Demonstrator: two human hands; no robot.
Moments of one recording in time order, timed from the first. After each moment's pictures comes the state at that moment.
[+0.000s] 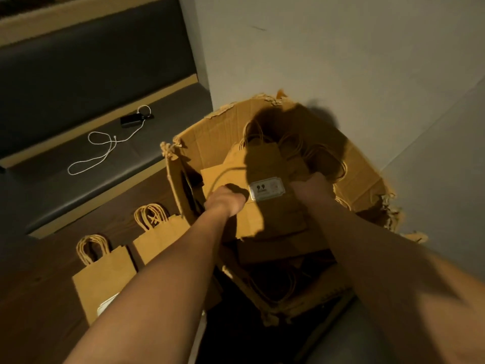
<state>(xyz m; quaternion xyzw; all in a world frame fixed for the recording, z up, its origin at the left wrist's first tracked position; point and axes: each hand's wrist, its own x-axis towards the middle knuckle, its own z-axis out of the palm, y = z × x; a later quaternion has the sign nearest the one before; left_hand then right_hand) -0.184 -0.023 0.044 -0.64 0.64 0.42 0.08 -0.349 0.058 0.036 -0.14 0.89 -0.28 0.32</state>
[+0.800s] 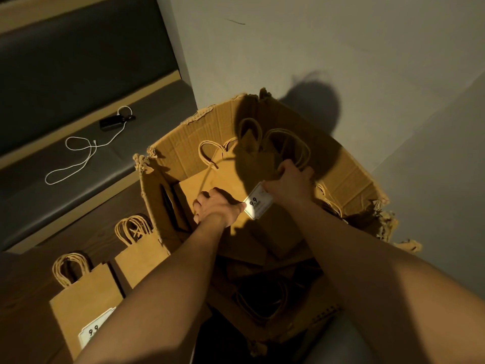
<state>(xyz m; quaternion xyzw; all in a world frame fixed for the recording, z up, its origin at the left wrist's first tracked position) -0.210 -0.031 0.003 -0.66 0.66 0.35 0.09 -0.350 0.039 0.039 -0.28 0.89 -0.23 0.28</state>
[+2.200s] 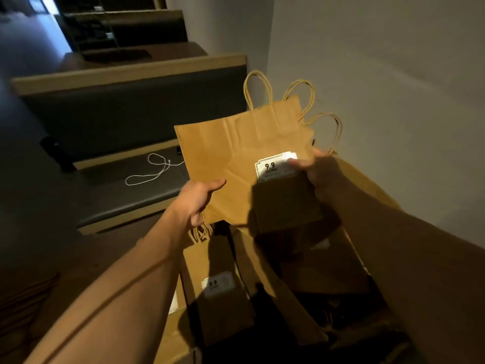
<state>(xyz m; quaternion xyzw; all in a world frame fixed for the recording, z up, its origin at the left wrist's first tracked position) -0.023 -0.064 0.136 -0.52 0.36 0.70 -0.33 -0.268 -0.009 0.172 -0.37 0.68 -0.50 0.39</state>
